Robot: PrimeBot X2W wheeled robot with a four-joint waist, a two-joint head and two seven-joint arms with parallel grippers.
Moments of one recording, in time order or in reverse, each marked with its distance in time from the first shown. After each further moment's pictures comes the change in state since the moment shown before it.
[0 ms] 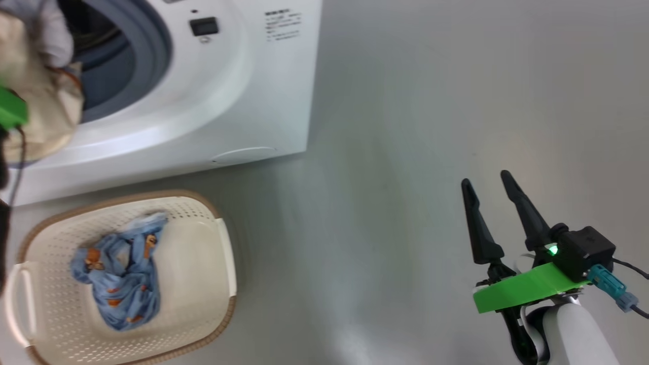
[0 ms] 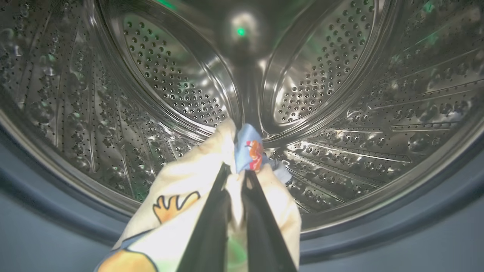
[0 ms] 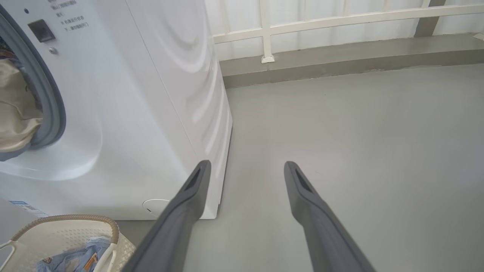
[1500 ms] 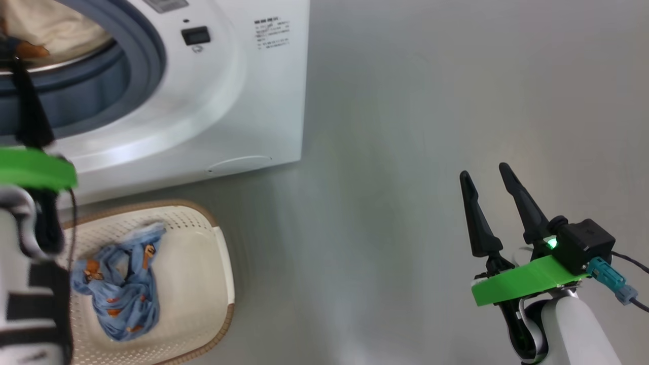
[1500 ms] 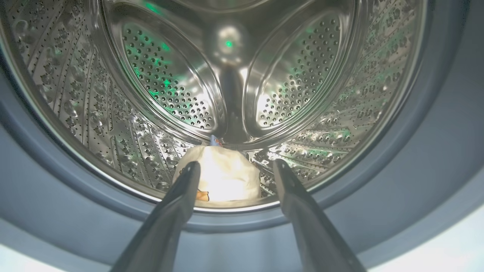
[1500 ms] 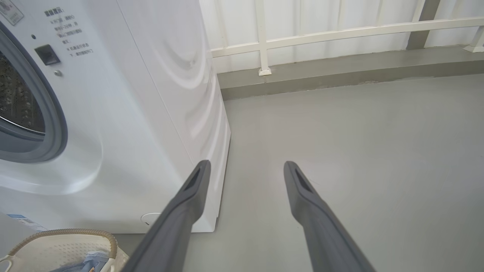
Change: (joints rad) left arm 0.321 -0.161 0.332 -0.367 0.239 0.000 -0.001; right arm -0.032 0.006 0.004 0.010 0.008 0.000 0.000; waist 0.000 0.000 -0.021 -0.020
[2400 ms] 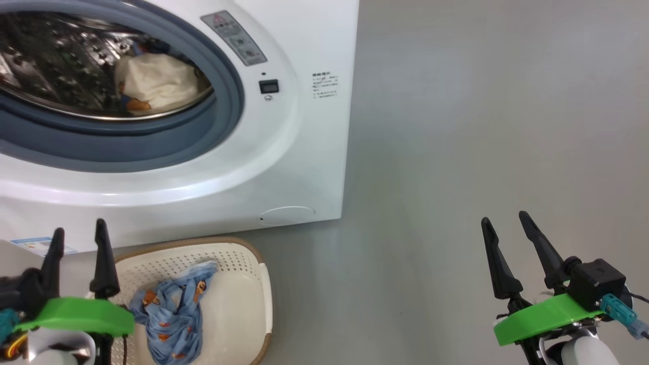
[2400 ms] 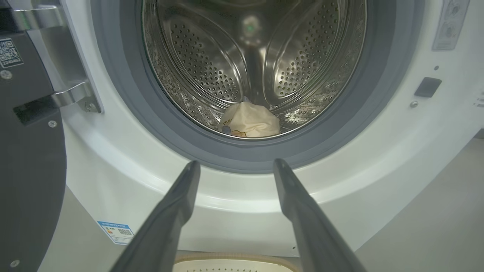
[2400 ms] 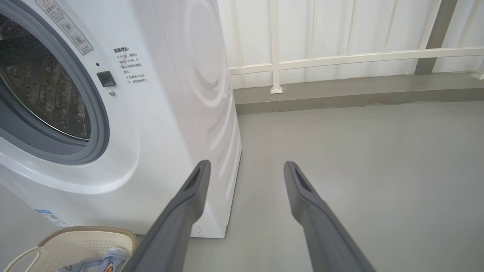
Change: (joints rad) left arm 0.510 -0.063 -0.011 -0.232 0.054 0.000 0.000; right arm 0.128 -0.047 -0.036 0.029 0.001 0.000 0.000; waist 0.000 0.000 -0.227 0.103
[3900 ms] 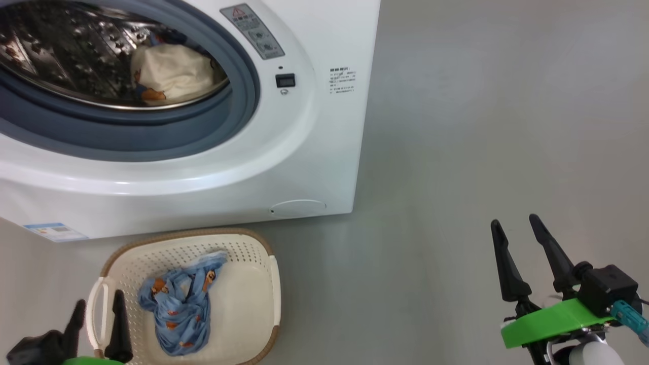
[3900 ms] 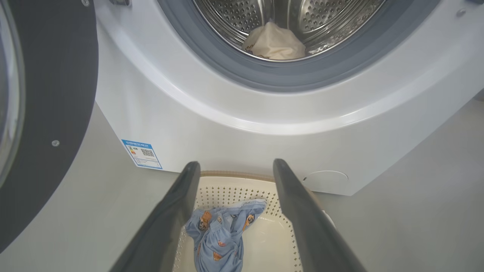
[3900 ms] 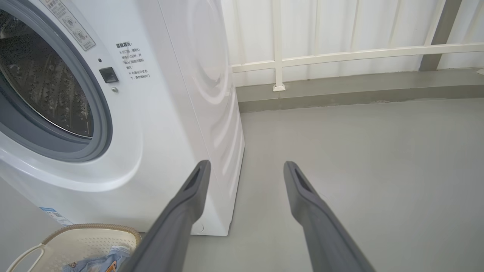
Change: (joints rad) left arm 0.186 -0.003 -0.005 -0.009 -0.040 0.000 0.001; right arm 0.047 0.002 -0.030 -0.037 0.001 0.000 0.000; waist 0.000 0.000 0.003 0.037
